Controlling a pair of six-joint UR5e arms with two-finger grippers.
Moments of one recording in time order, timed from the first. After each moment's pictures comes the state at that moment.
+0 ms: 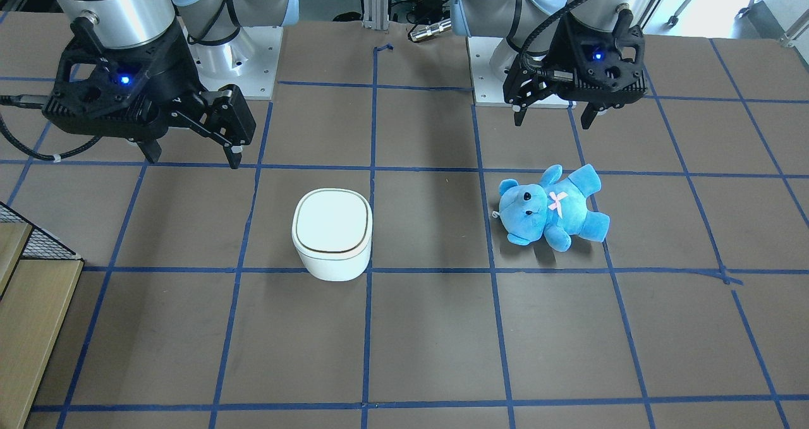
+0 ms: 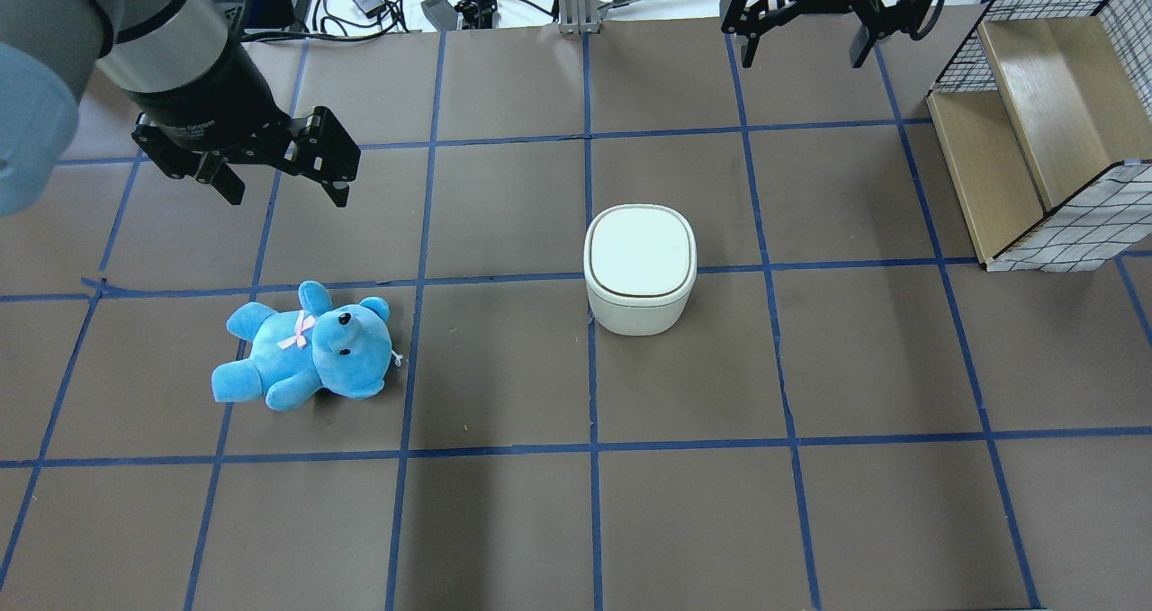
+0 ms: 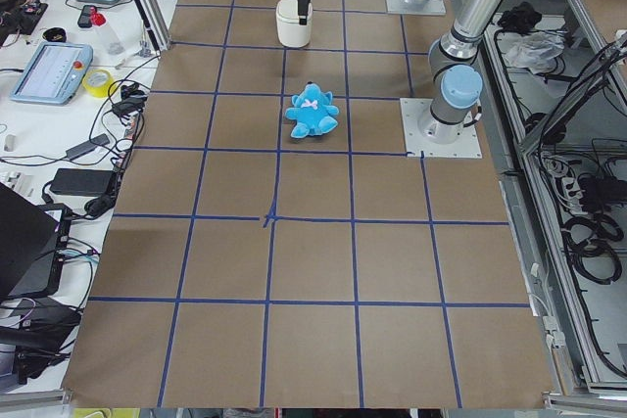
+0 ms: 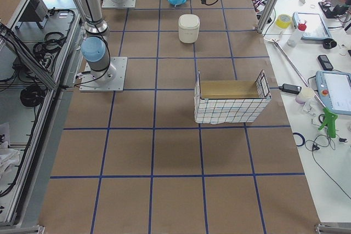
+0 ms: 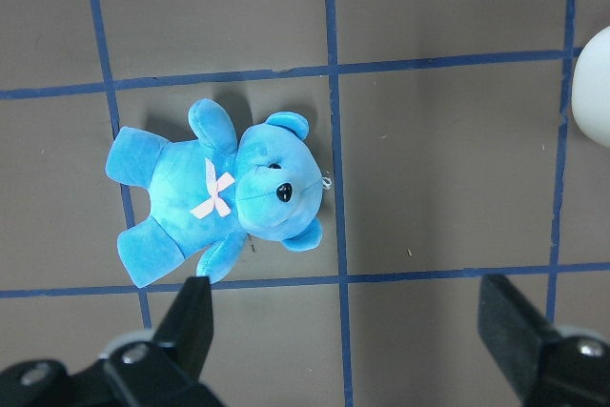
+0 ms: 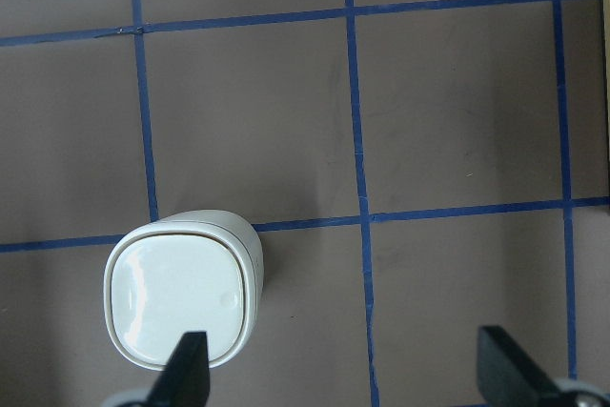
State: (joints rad) left arm -1.58 -1.51 -1.59 -1.58 1.60 0.04; right arm 1.66 -1.42 1.31 -1.56 -1.58 0.15
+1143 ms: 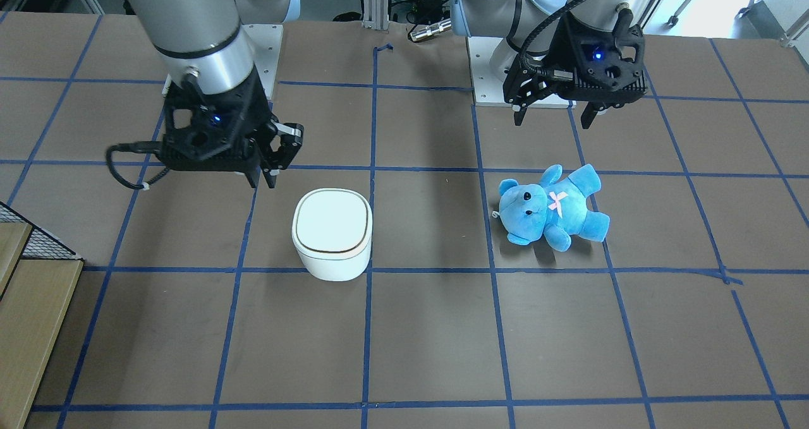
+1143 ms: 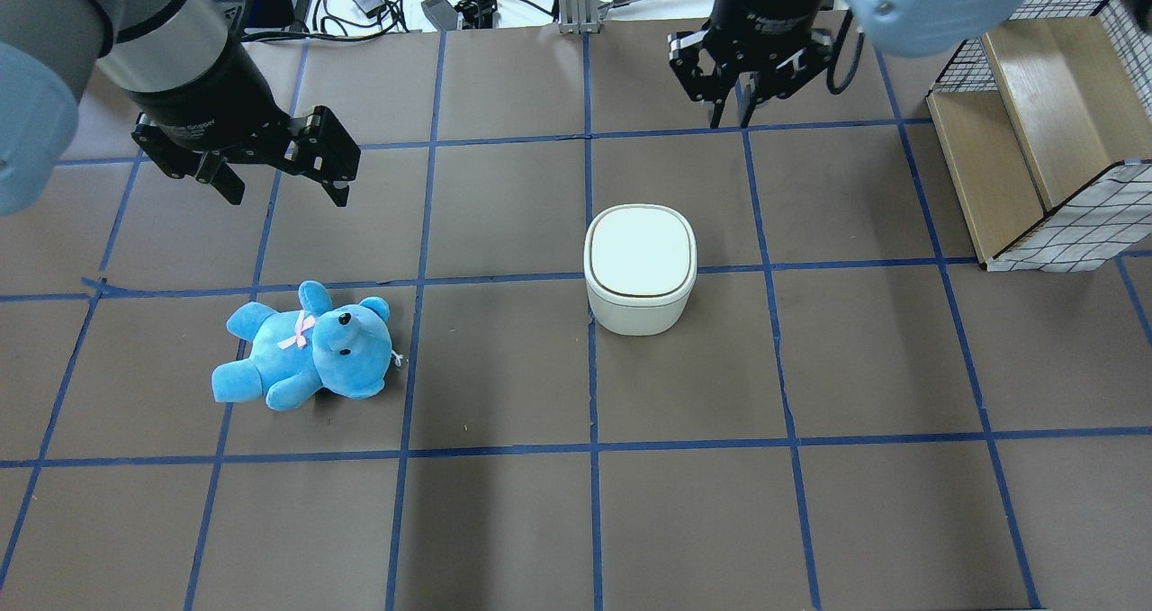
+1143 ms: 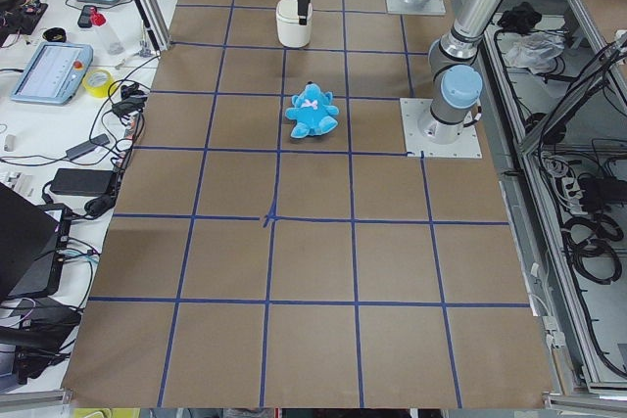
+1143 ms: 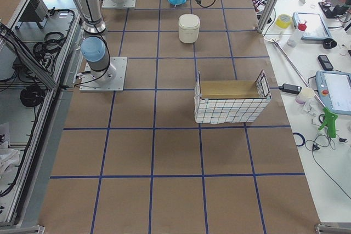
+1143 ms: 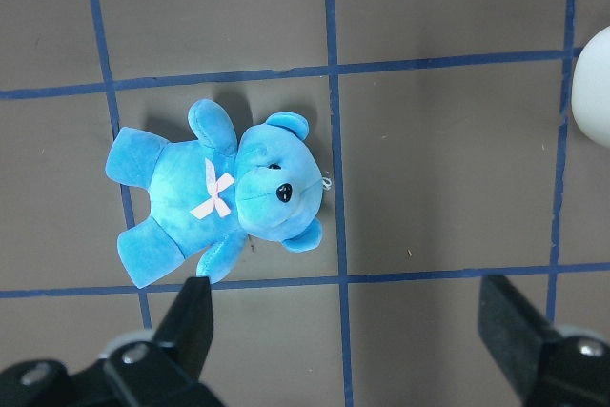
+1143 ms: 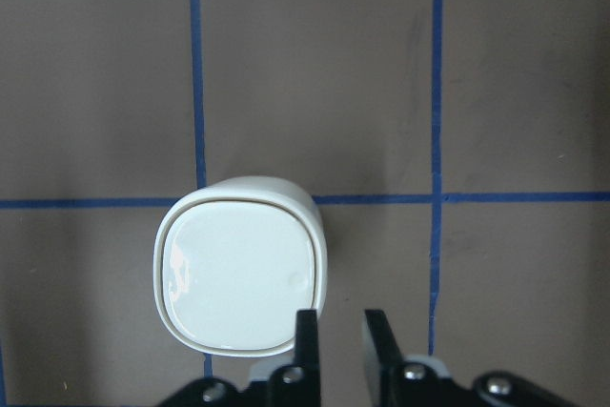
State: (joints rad) left arm -1.58 -1.51 -1.59 -1.58 1.60 0.04; right arm 1.76 -1.38 1.41 -1.66 -1.54 0.19
